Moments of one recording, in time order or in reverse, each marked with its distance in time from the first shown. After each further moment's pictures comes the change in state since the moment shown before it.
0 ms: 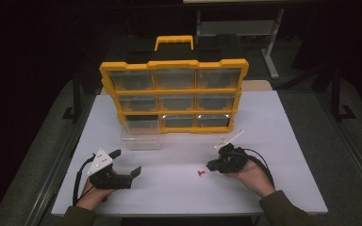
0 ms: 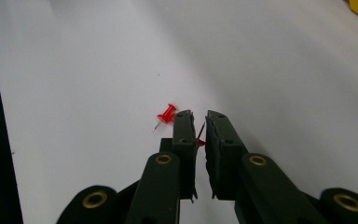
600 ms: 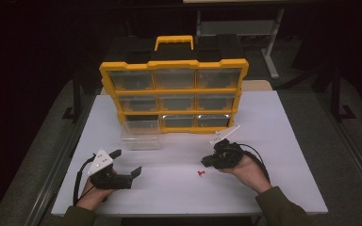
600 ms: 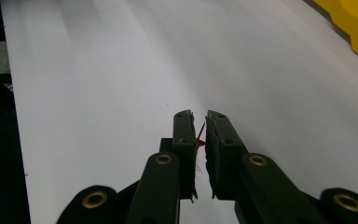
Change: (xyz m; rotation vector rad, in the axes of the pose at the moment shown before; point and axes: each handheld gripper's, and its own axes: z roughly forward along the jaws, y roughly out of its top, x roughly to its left) left arm -0.001 0.000 0.001 -0.014 -0.003 -0.017; right arm 0.002 0.019 0.000 -0.031 0.029 -0.025
